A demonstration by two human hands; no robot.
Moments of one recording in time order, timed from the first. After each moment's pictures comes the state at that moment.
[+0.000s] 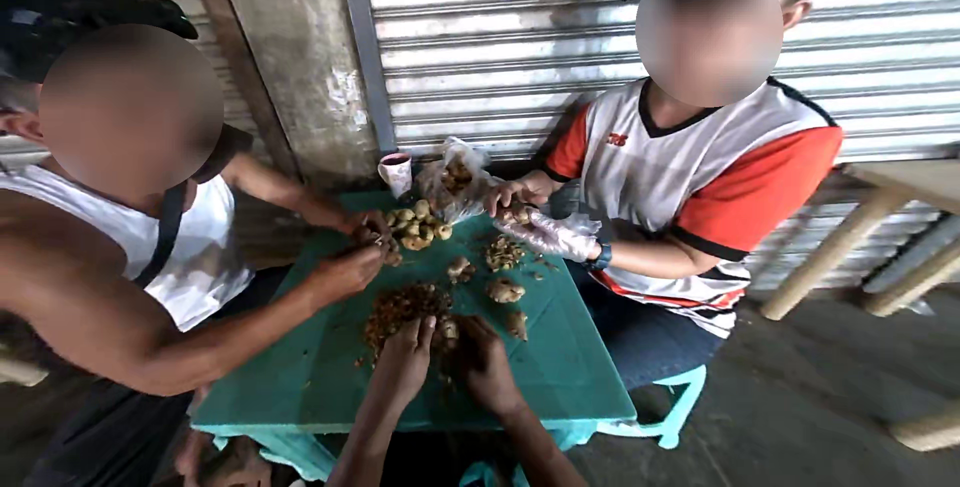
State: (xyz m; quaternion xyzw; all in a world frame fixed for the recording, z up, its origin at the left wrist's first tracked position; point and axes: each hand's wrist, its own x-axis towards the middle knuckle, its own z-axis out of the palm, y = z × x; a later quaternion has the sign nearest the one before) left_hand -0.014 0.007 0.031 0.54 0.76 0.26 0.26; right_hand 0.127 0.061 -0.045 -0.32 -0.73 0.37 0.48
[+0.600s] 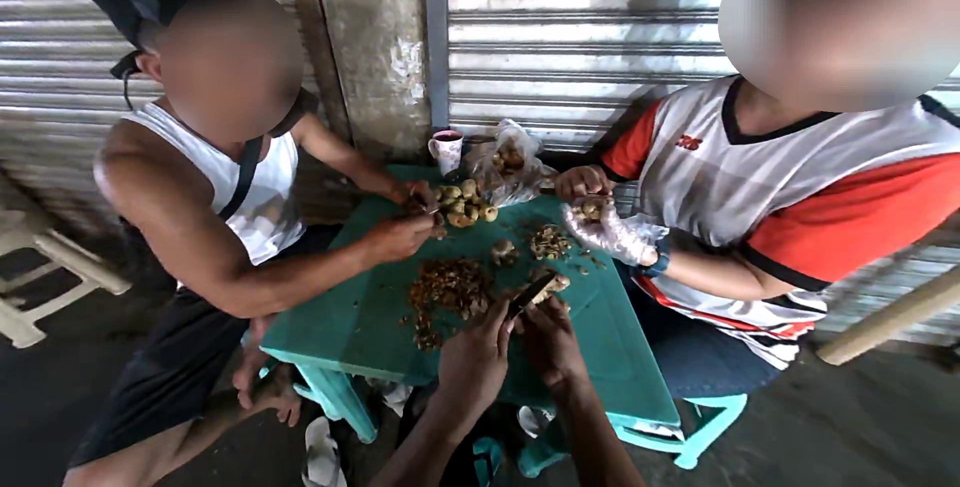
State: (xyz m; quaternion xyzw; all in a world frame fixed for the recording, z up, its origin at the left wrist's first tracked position) left_hand 0.030 -0.016 0.028 0.60 0.74 0.22 0.21; right_hand 0.142 0.068 -0.027 -0.25 -0.31 0.72 0.57
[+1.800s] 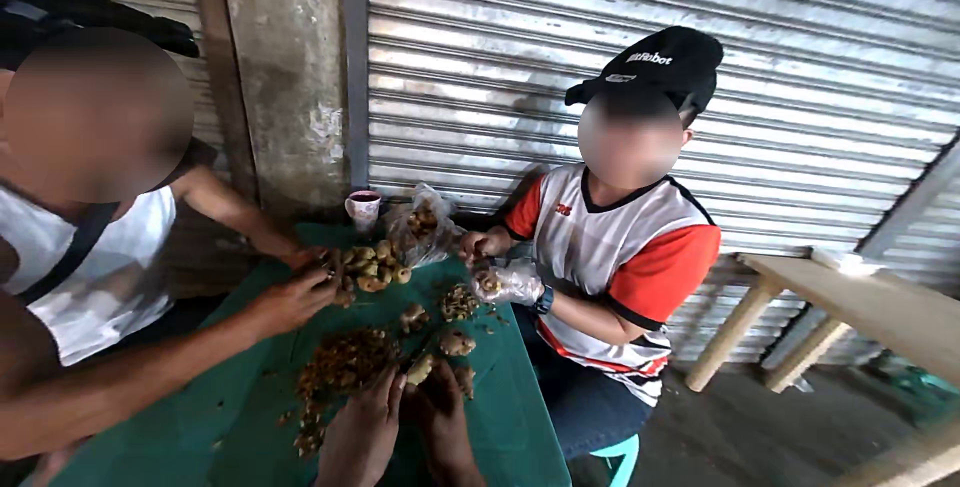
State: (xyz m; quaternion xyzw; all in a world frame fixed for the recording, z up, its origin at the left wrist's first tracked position) left_hand 0.027 -0.001 0.035 0.57 0.77 0.24 0.19; right_hand 0.132 0.063 -0.042 -0.23 -0.50 0.62 0.56
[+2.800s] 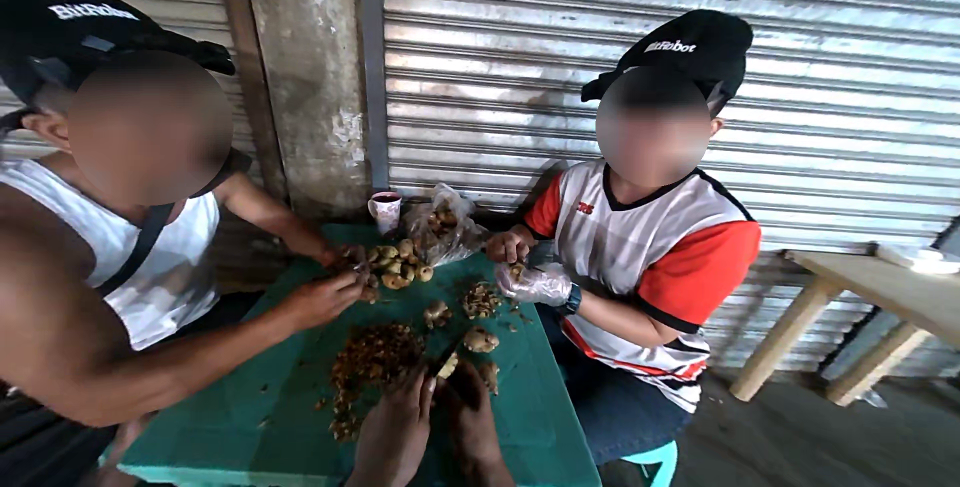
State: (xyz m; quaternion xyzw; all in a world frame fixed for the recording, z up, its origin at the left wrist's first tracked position) left_hand 0.032 -0.007 0.037 0.57 0.76 0.21 0.23; right_hand 0.135 0.061 -0.041 -0.27 -0.49 0.62 0.56
